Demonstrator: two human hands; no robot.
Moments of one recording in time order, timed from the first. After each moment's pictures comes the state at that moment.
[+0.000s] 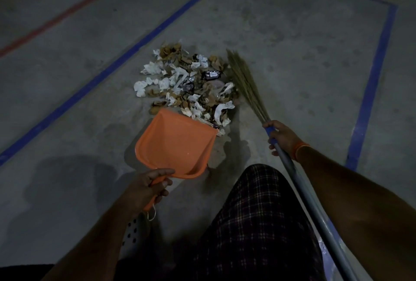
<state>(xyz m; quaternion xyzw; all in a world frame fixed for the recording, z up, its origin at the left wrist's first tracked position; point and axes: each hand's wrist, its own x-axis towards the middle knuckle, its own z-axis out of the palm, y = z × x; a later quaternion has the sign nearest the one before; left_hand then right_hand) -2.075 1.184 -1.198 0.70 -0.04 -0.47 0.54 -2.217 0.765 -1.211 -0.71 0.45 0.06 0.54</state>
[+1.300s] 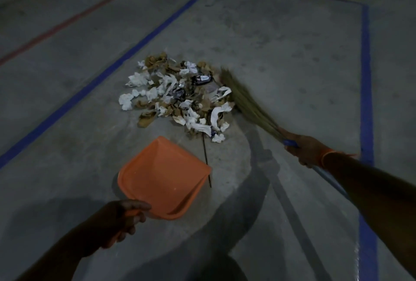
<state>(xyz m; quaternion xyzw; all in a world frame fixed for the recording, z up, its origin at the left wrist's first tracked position) -1.988 1.260 -1.313 0.73 -0.14 -0.55 0.37 -2.269 0.744 -1.270 -0.86 0.40 0.11 0.31</state>
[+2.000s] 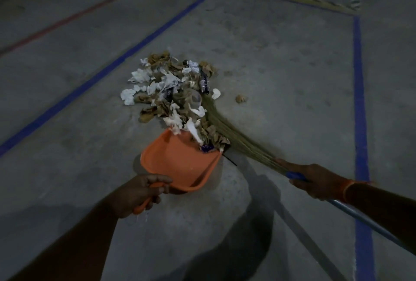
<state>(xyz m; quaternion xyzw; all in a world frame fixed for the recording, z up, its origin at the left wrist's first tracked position) -1.996 1.204 -1.320 0.67 -0.13 -0.56 0.46 -2.334 0.823 -1.254 -0.90 0.25 0.22 0.30</state>
